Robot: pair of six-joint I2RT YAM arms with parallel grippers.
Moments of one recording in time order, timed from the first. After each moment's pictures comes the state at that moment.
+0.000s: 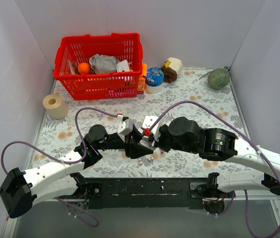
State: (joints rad) left arm -0.88 0.96 0.53 0.55 0.69 -0.29; right arm 1.32 1.07 1.29 -0.73 0.18 -0.18
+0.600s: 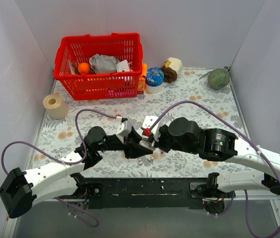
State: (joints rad) left arm -0.88 0.96 0.51 0.60 0.71 -0.32; right arm 1.33 1.07 1.29 -0.73 0.19 -0.17
